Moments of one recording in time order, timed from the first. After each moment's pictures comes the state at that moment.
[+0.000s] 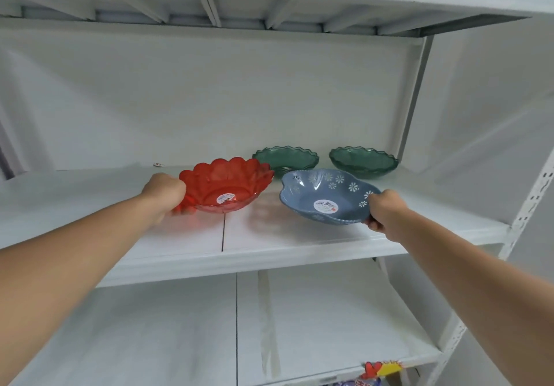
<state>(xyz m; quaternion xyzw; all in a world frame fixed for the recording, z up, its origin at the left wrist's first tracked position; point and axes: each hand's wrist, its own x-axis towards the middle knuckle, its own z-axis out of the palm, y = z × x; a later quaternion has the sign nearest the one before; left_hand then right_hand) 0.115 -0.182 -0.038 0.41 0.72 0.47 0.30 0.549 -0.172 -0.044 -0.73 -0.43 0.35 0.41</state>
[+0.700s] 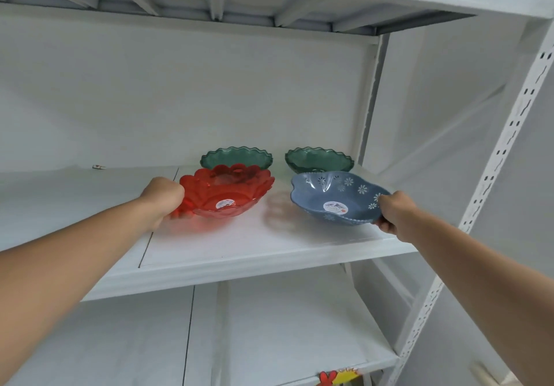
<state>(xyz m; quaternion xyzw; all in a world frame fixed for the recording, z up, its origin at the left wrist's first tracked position) 0.255 -0.127 -0.050 0.42 0.71 0.46 0.32 0.711 -0.115 -0.058 -0.74 -0.40 0.33 0.42</state>
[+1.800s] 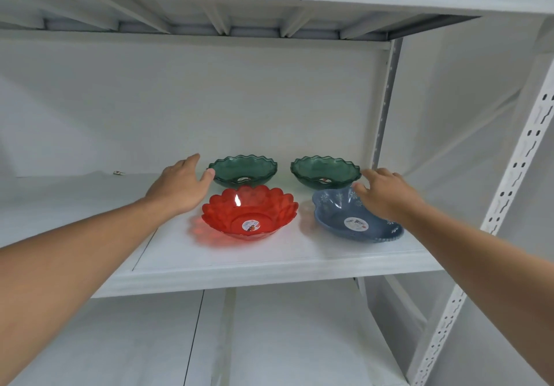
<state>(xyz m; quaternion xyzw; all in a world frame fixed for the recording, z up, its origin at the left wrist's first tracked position) 0.304 -0.138 -0.012 0.61 0.75 0.26 -0.01 0.726 -0.084 -0.016 -0.67 -0.73 -0.02 0.16</state>
